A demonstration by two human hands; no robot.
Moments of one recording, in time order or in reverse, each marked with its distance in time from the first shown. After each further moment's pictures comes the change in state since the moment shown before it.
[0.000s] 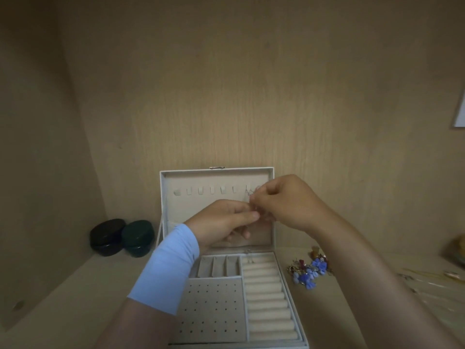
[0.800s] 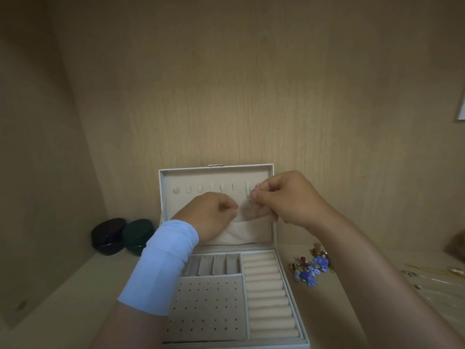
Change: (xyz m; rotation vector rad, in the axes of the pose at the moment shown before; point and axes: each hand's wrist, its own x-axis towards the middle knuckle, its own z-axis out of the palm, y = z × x) left_hand -0.002 0.003 -0.016 0.593 0.263 -0.035; right_hand 0.000 0.005 0.001 0.159 0.013 0.005
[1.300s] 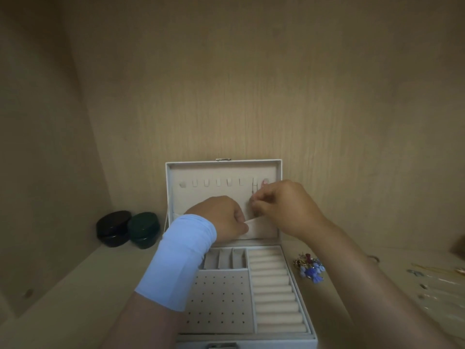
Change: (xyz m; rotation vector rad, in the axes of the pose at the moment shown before) left_hand 0.001 0.001 0.008 0.278 -0.133 -0.073; right_hand 0.013 0.033 0.026 -0.326 0.022 -0.146
